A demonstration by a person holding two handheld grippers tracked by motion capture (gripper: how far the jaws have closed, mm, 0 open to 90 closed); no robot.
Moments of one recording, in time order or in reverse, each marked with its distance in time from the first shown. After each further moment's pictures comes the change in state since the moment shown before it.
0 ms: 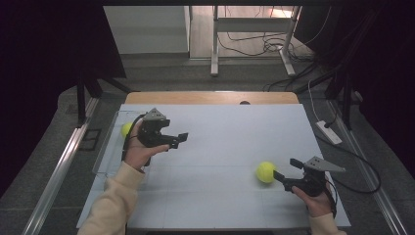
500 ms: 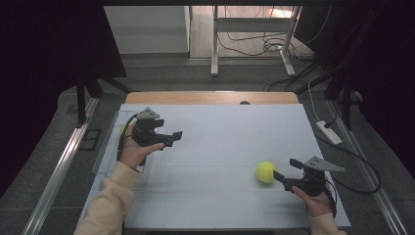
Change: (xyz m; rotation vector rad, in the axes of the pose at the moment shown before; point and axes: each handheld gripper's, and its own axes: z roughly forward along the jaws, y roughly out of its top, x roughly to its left) left arm 0.016 -0.006 -0.006 0.000 0.027 -0.046; right arm -0.003 -0.002 0.002 0.008 0.004 0.004
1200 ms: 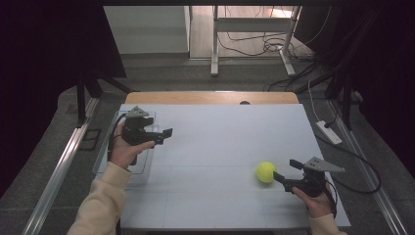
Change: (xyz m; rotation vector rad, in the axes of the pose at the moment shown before) left arm 0.014 -0.004 -0.019 -0.015 0.063 -0.037; right arm 0.001 -0.001 -0.001 0.005 0.008 -0.007
